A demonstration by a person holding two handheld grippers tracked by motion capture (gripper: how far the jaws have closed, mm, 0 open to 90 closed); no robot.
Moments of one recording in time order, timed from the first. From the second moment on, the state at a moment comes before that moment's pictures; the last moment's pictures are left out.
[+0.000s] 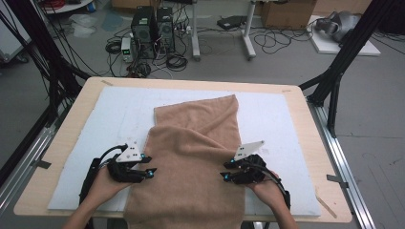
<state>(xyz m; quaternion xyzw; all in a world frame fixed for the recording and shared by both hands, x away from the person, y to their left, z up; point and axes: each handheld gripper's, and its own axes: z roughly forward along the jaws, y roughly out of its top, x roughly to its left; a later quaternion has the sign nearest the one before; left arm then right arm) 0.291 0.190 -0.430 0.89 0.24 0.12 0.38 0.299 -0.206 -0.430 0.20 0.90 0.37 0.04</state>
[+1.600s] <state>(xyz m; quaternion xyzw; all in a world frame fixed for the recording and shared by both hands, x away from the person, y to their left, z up) 0.217 0.225 -0.402 0.86 0.22 0.12 0.44 0.273 -0.221 -0.406 0.17 0.89 0.42 0.04</state>
